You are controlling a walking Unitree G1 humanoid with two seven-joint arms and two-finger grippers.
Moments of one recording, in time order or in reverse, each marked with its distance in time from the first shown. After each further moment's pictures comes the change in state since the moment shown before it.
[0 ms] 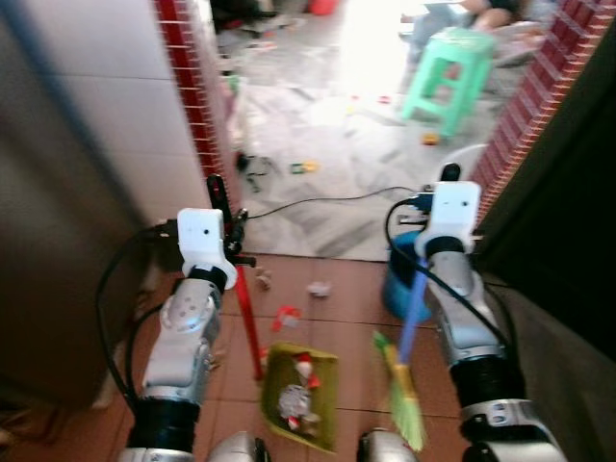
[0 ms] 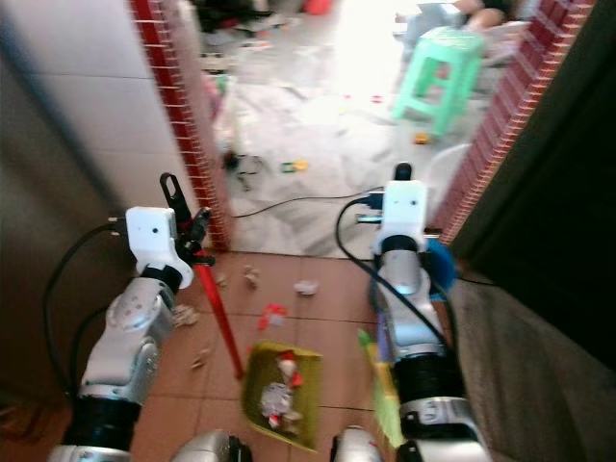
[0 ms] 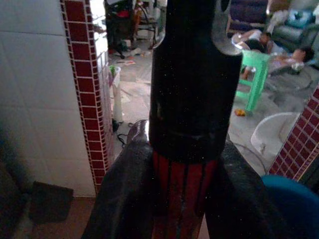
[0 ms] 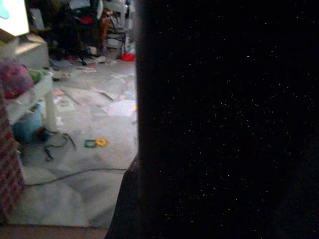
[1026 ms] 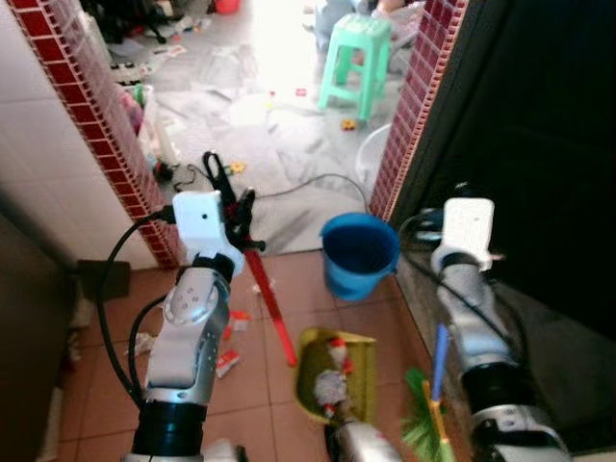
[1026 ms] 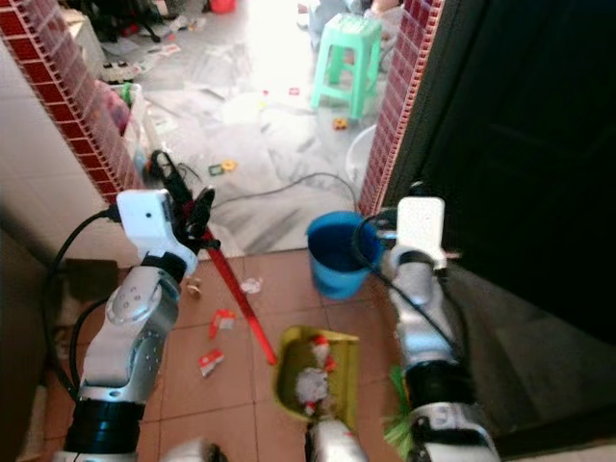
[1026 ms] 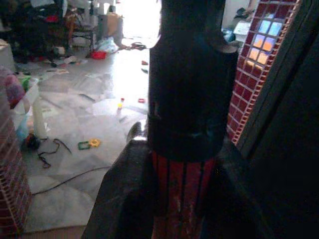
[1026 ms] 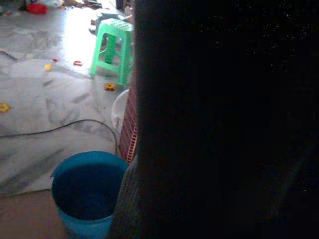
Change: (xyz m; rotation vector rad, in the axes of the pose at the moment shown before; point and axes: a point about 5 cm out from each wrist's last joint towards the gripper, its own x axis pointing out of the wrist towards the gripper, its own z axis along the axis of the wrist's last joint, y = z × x) left arm 0.000 -0.004 0.027 -0.065 -0.063 0.015; right arm -0.005 -0.012 -0.024 -0.066 0.115 -0.048
